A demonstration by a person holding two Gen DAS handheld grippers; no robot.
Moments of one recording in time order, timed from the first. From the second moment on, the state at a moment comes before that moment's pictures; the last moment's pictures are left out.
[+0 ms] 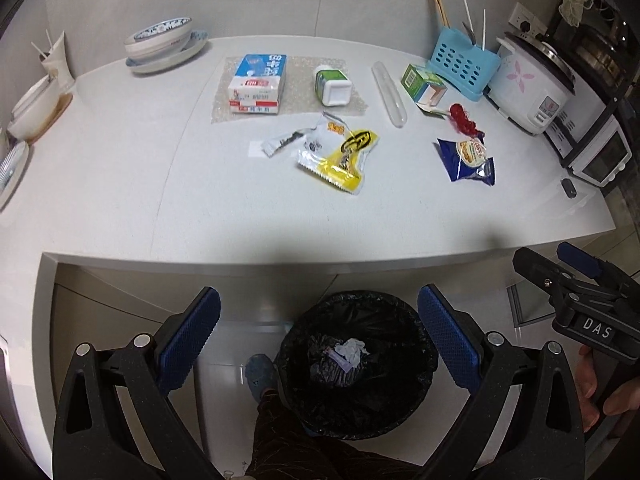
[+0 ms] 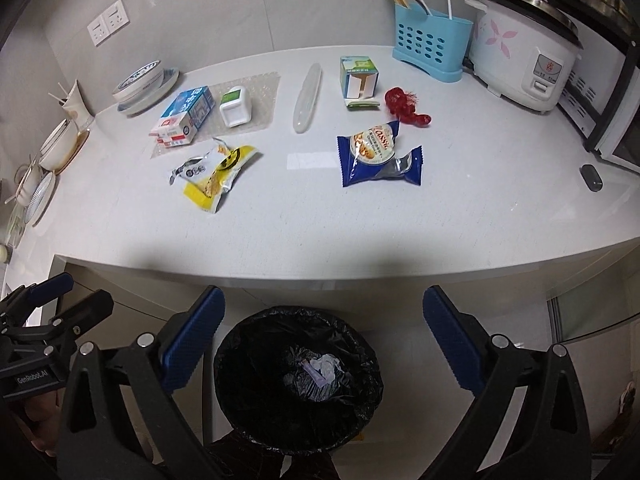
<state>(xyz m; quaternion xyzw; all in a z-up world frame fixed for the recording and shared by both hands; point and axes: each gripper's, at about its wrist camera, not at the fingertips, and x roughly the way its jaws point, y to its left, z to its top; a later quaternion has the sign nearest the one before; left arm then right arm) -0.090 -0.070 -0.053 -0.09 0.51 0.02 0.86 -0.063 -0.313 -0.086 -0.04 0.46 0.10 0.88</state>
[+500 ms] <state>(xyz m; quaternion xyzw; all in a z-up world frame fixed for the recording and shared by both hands) -0.018 -0.057 -0.059 -0.08 0.52 0.01 0.85 0.004 -0.324 -0.086 -0.03 0.48 0.07 0.88</state>
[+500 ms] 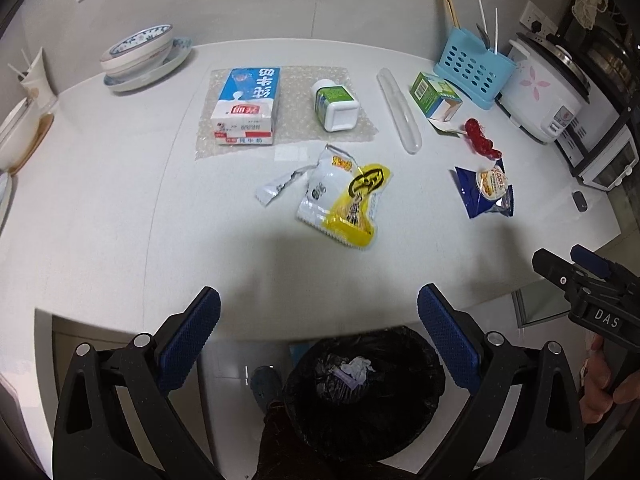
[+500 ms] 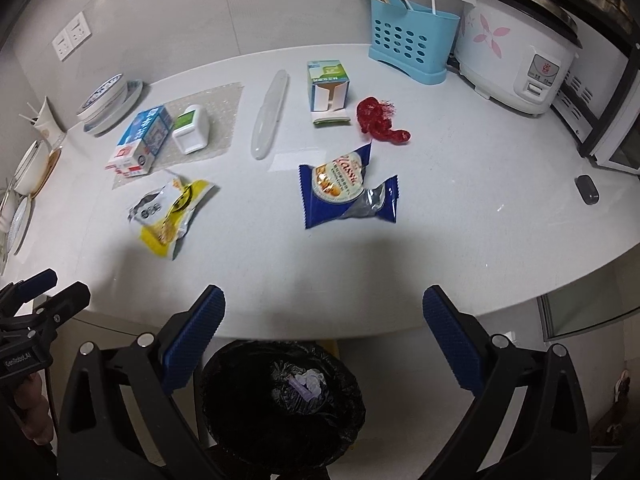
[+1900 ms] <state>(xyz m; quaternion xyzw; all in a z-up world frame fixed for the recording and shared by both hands) 0.115 -0.090 -0.130 -0.01 0.62 -0.04 0.78 0.147 -0.320 -0.145 -0.04 0.55 0.03 0.83</state>
